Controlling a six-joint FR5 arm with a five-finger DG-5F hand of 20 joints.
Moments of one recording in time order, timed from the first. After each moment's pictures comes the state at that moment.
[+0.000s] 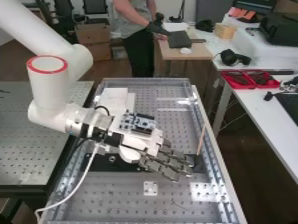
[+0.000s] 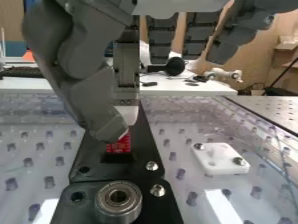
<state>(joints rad) 1.38 -2.11 -1.74 -2.68 -1.57 -0.86</state>
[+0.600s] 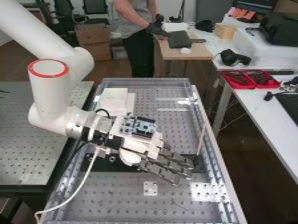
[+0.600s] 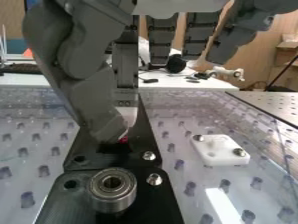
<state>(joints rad) 1.37 -2.13 -1.74 -2.68 -1.58 -0.86</state>
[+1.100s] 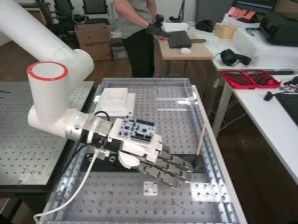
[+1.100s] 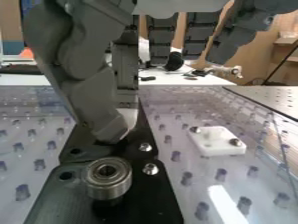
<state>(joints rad) 1.37 -2.13 -1.74 -2.67 -1.58 -0.84</state>
